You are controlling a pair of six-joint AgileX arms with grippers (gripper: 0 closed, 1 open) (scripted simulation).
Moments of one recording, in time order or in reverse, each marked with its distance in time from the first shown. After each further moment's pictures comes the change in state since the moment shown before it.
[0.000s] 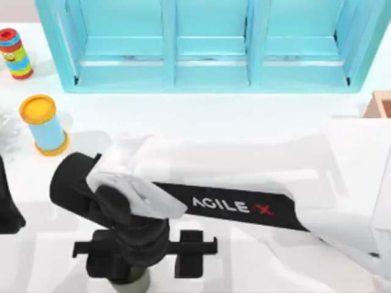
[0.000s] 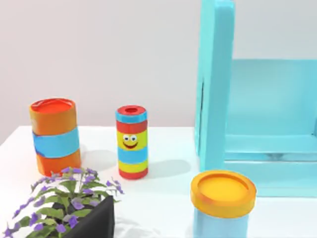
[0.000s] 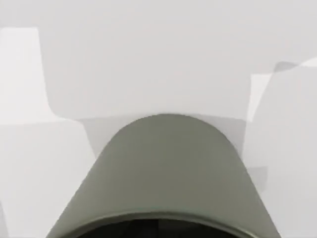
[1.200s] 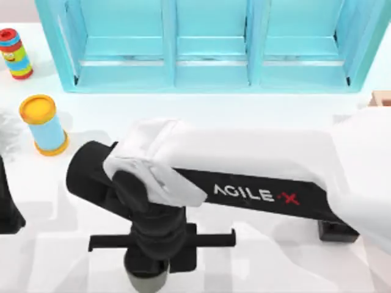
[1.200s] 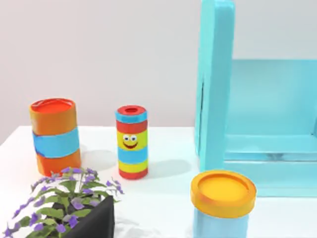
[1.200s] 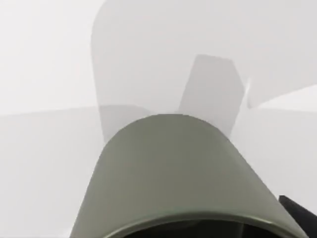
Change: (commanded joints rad) left arm 0.000 0.000 0.000 0.000 0.000 0.000; right arm -0.034 -0.075 -0.054 -0.047 -0.001 -0.032
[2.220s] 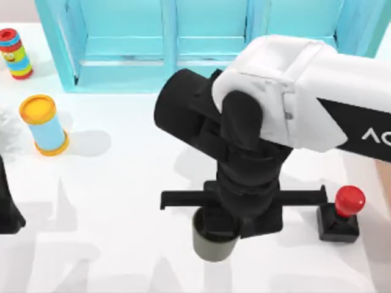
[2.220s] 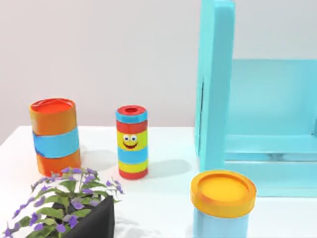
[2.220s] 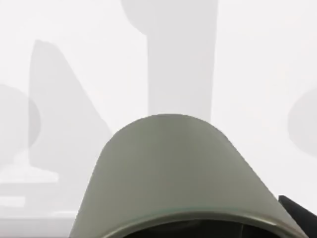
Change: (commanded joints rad) left arm 0.000 0.000 0.000 0.000 0.000 0.000; right arm -0.138 -0.350 -0.178 -0.147 0.000 -0.147
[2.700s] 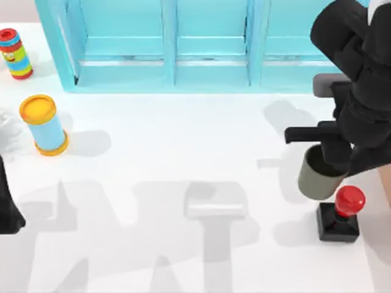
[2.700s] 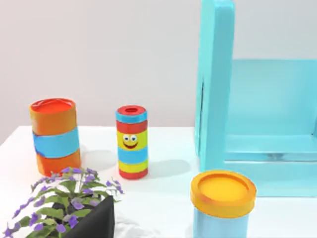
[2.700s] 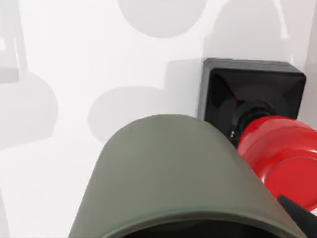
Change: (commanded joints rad) left arm 0.000 0.000 0.000 0.000 0.000 0.000; right arm -0.483 -0.108 -0.128 0.013 0.011 -0.484
